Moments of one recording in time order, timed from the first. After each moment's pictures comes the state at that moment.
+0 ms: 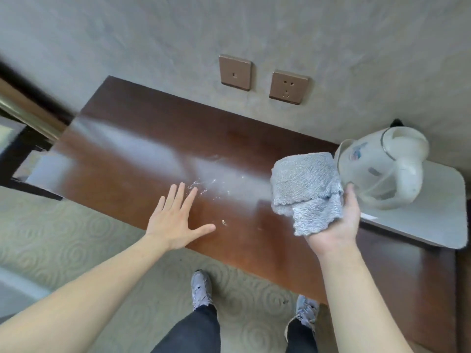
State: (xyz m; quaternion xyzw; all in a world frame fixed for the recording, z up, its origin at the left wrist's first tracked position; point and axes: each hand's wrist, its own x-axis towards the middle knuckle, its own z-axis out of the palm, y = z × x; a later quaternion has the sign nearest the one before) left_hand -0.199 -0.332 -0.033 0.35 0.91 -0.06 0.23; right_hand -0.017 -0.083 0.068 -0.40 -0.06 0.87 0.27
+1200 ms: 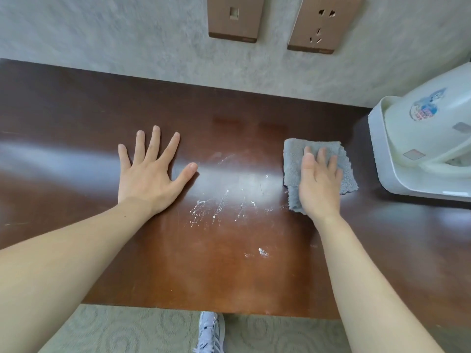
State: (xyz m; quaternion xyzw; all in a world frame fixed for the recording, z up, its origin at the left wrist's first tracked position) left_hand -0.389 -0.278 -0.148 0.43 0.90 0.04 0.06; right_hand -0.129 -0.091 -0.121 -0.56 -0.78 0.28 0.08
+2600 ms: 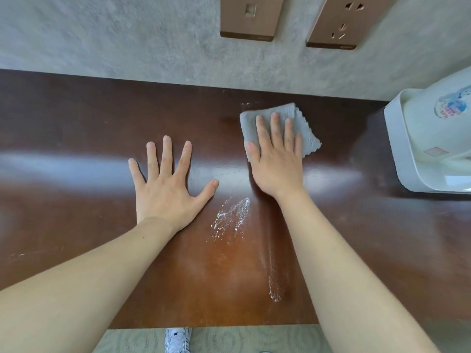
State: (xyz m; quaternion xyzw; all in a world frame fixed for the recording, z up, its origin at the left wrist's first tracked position) left_hand -0.388 -0.276 -0.145 0.44 0.90 0.02 0.06; right_hand -0.246 -0.103 -0.133 -0.47 -0.87 0.13 -0.04
